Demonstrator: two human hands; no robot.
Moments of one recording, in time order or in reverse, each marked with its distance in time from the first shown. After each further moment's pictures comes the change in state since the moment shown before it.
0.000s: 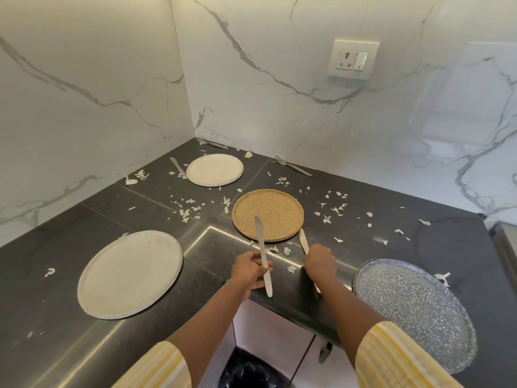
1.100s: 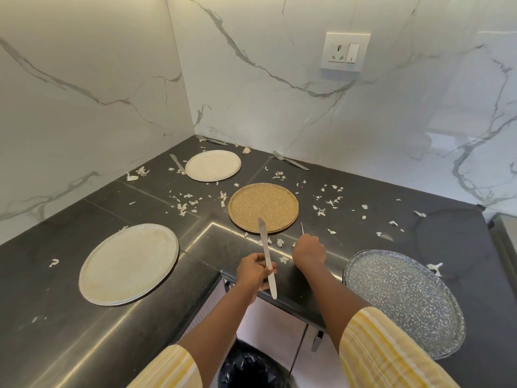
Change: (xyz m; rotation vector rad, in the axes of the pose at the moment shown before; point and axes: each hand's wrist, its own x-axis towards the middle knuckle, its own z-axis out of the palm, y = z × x) left_hand -0.022 -0.022 0.033 0.034 0.071 0.015; right_hand -0.010 -0.003 -0.007 -0.020 0.018 -0.045
